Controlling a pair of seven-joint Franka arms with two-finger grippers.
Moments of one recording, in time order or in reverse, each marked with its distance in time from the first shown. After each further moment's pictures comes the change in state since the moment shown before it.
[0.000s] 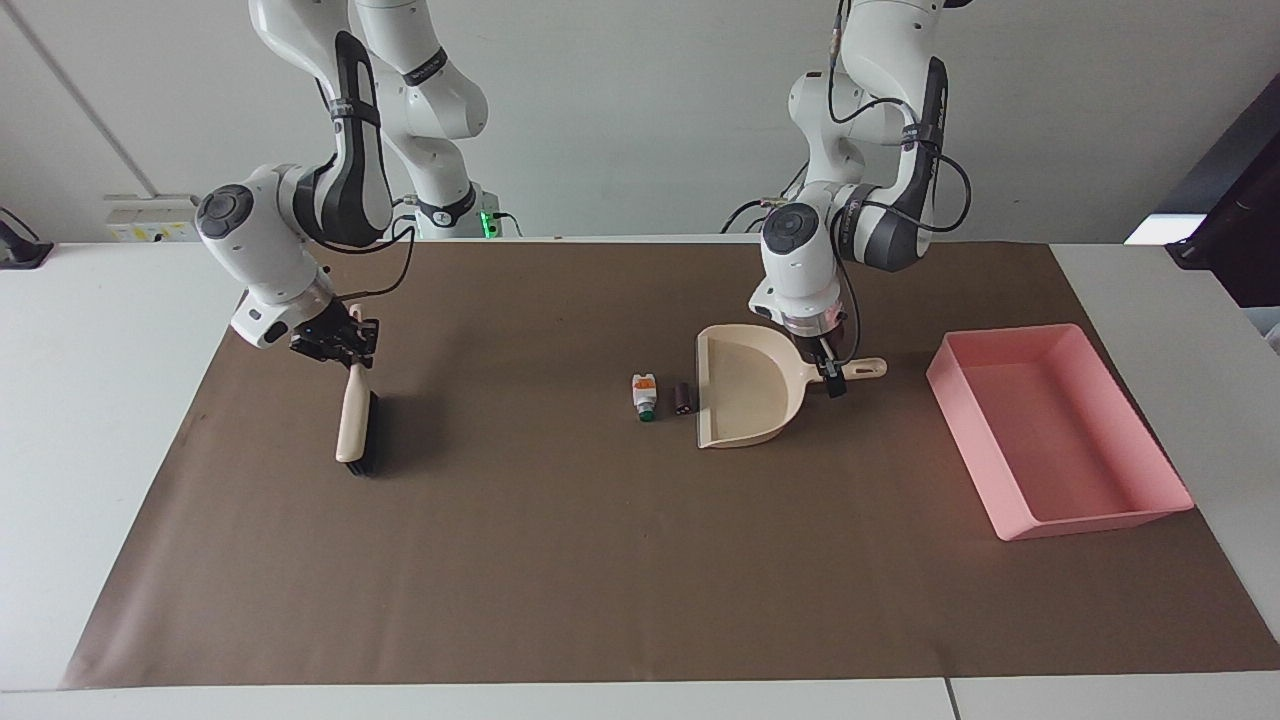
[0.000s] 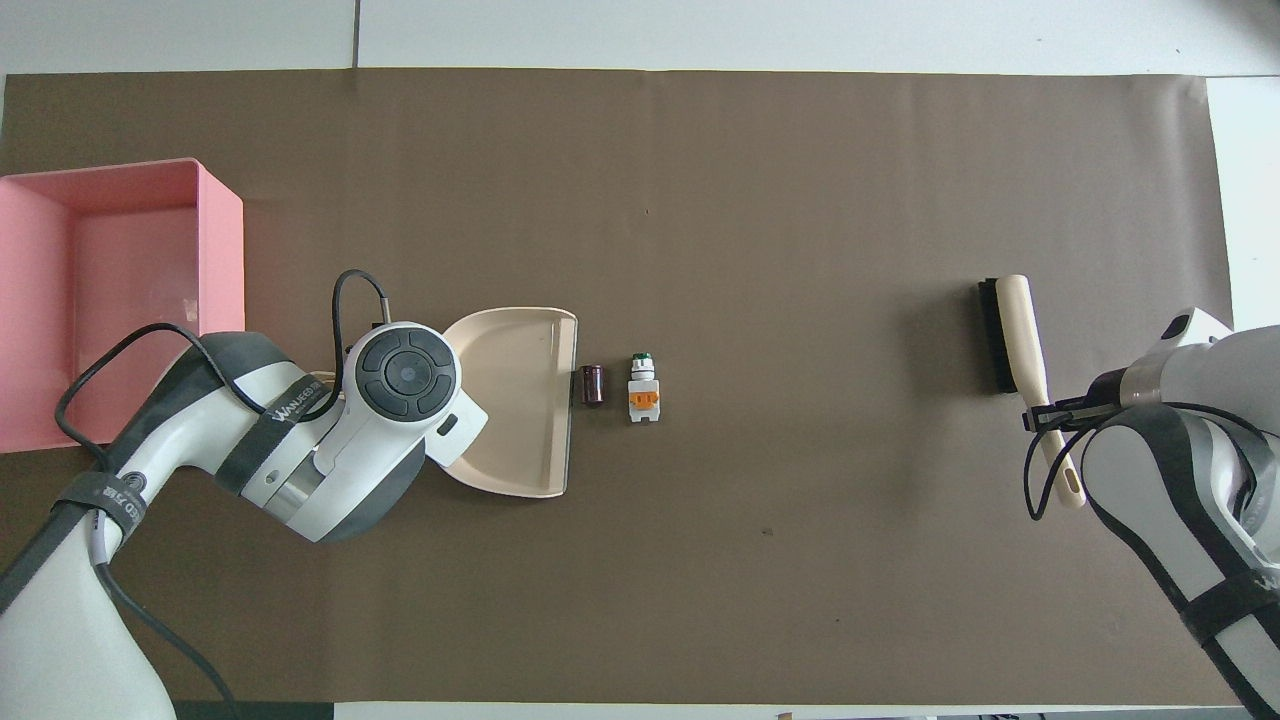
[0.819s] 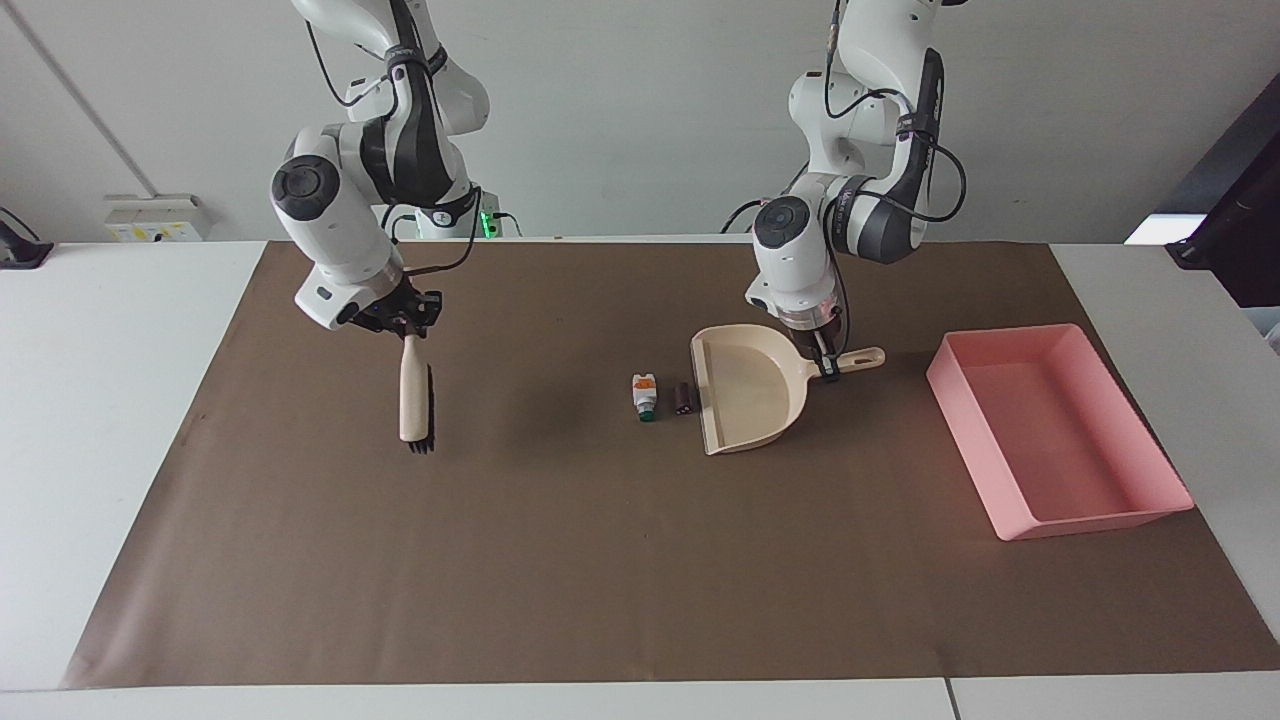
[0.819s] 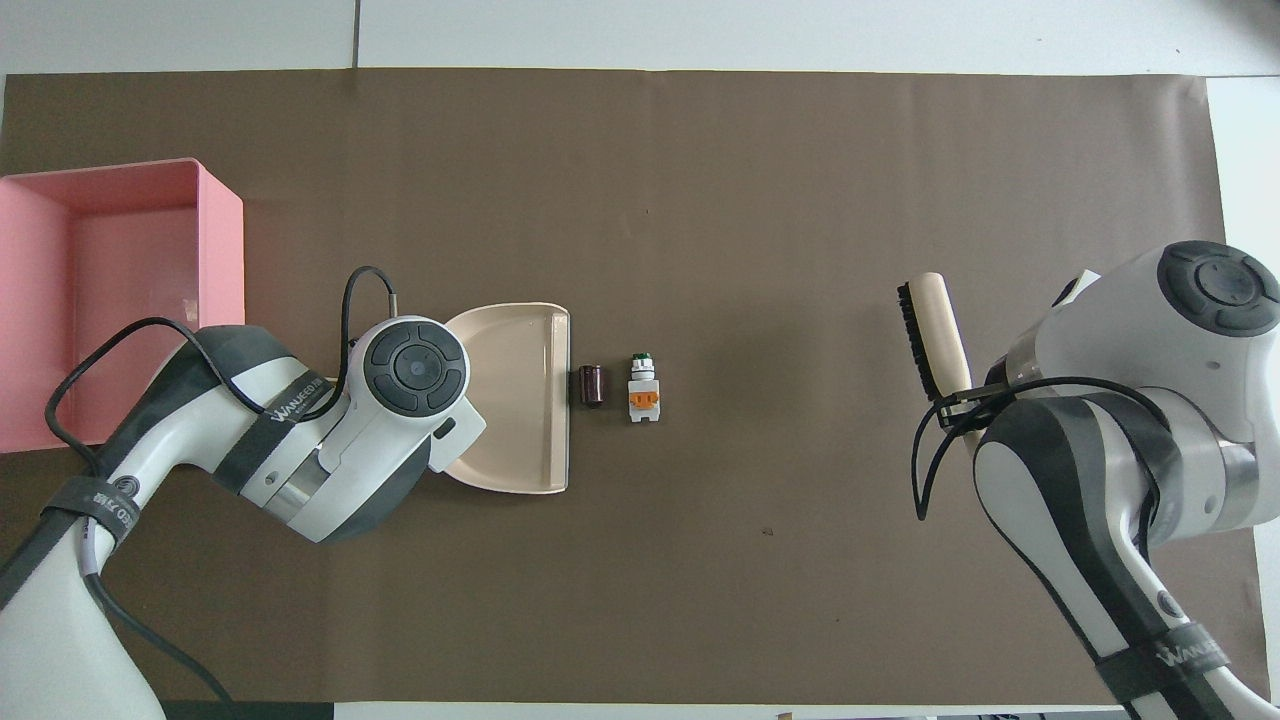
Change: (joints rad) left arm -0.018 -0.011 0.007 0.056 0.007 -0.087 0.161; right arm 0.286 -0.018 0.031 0.207 -0.089 -0.344 0.352
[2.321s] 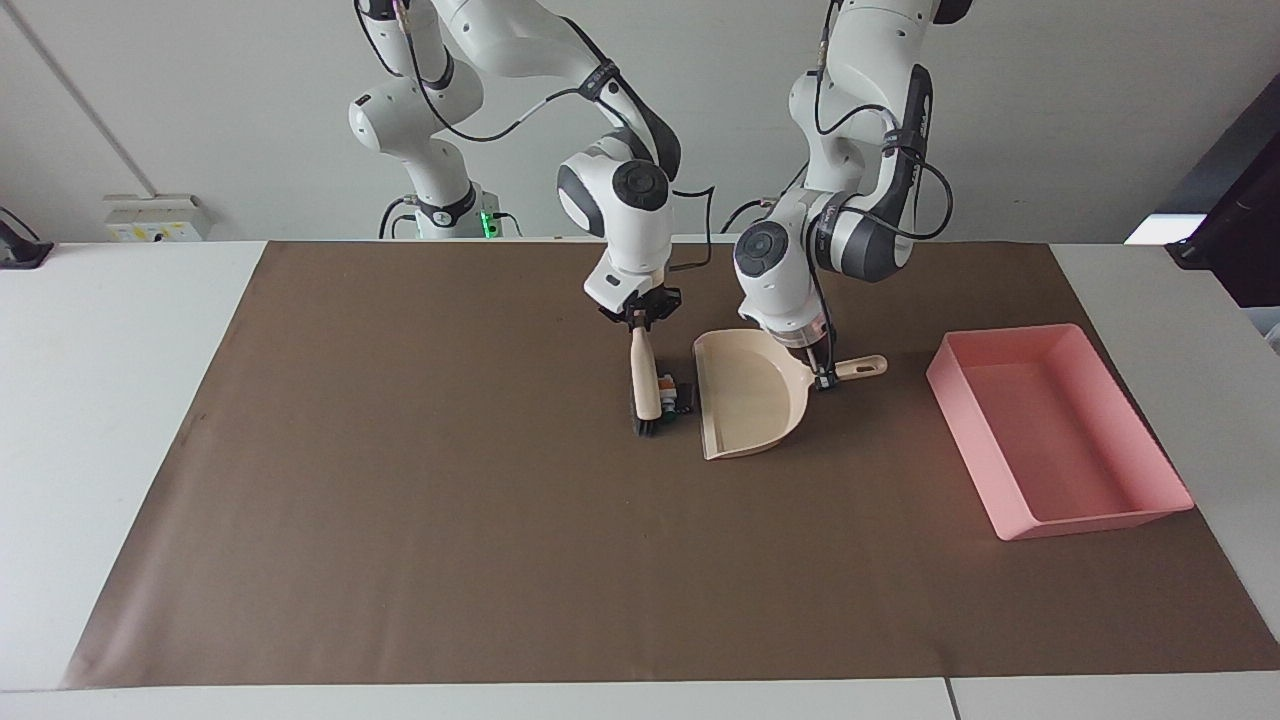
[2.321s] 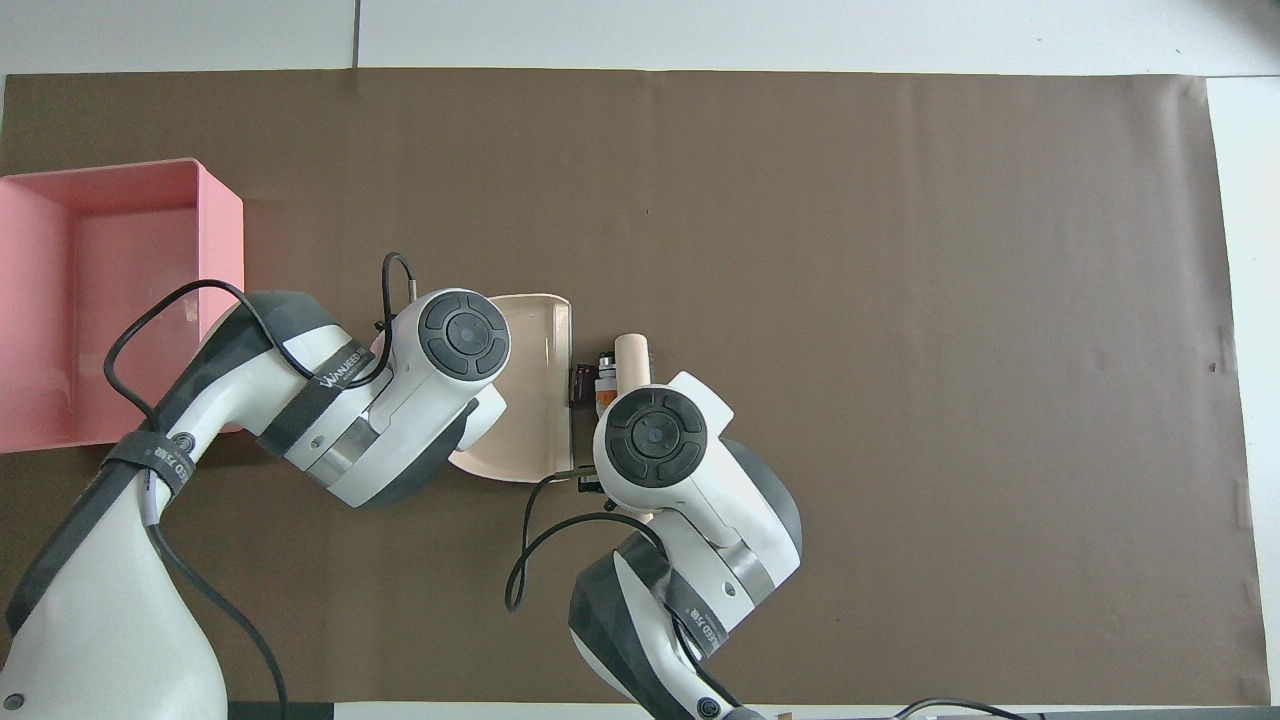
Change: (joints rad) left arm -0.041 0.103 0.008 0.087 0.031 -0.094 -0.095; right arm 0.601 0.322 0.008 0.178 0.161 0.312 0.595
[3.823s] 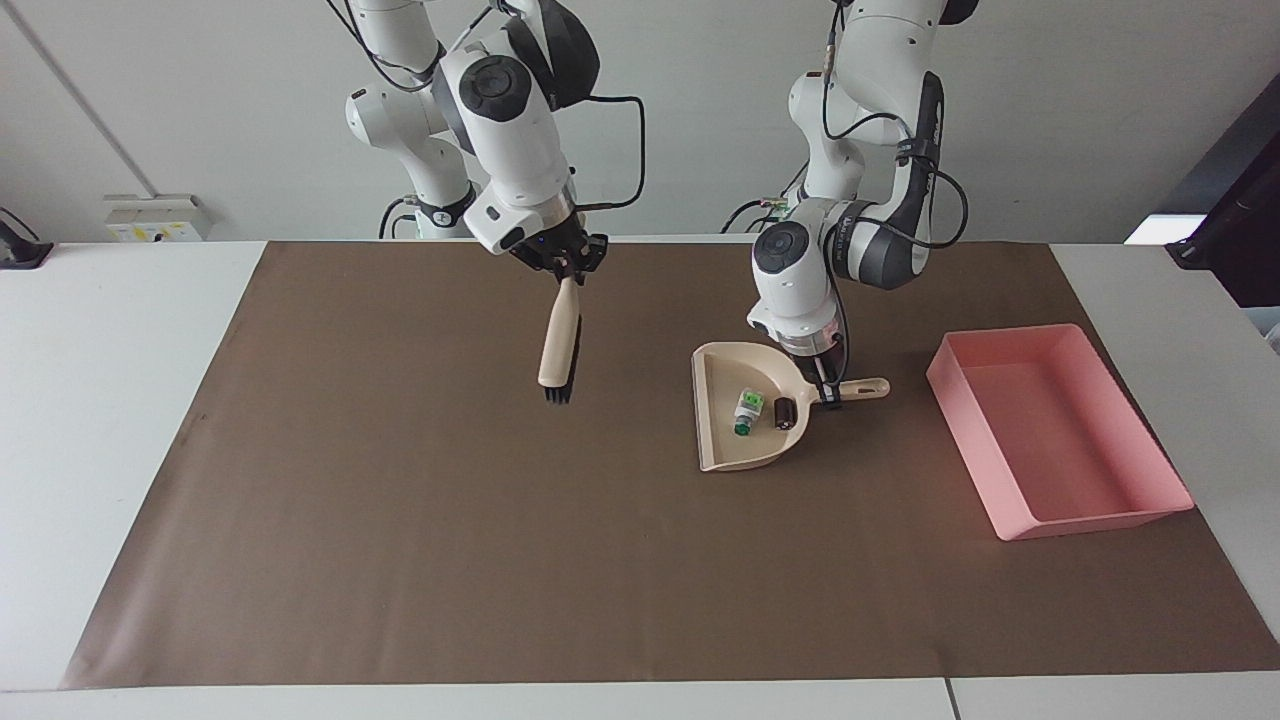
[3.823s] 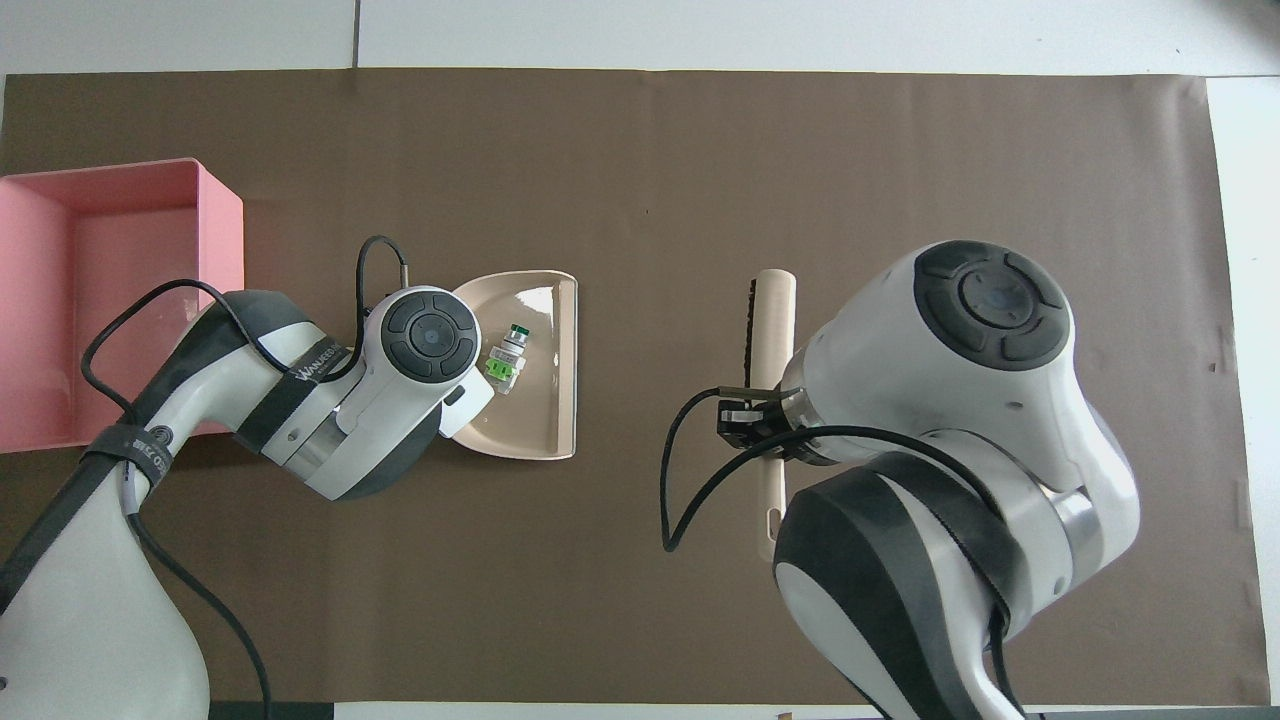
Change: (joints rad) left arm 0.057 0.000 0.001 -0.027 -0.002 0.171 0.042; right arm -0.355 -0.303 -0.013 0.098 -0.009 -0.507 -0.110
